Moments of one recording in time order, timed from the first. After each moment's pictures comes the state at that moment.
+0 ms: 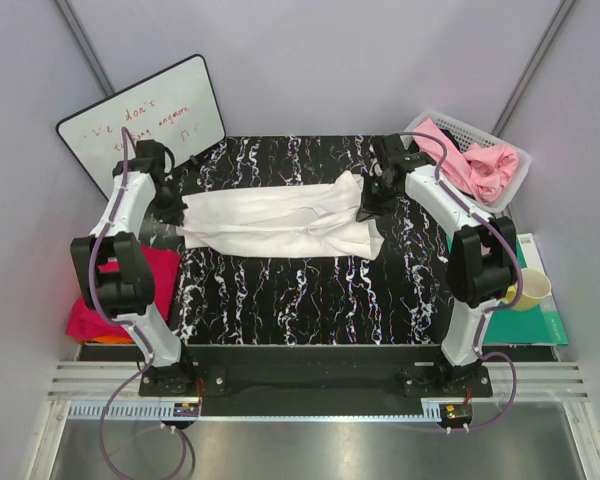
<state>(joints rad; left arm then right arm) 0.12 1.73 1.47 -0.95 -0.03 -0.33 0.33 1.86 1.59 -0.85 -0.23 0.41</state>
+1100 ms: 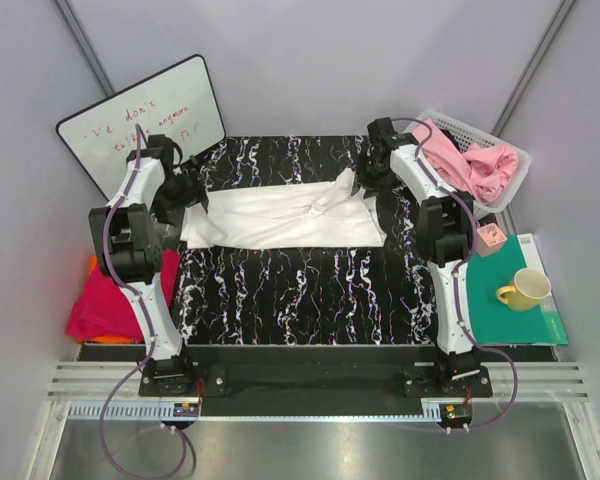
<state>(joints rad) 0.12 2.06 1.74 -0.97 0.05 -0.35 0.25 2.39 2.19 -0.90 -0.16 0.41</state>
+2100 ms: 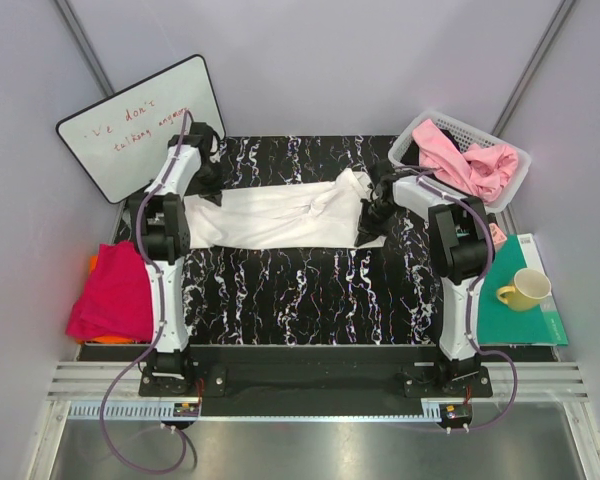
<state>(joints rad) -0.04 2.34 2.11 -1.03 0.05 -0.23 0.28 2.10 1.55 -0.78 -0.29 0.50</state>
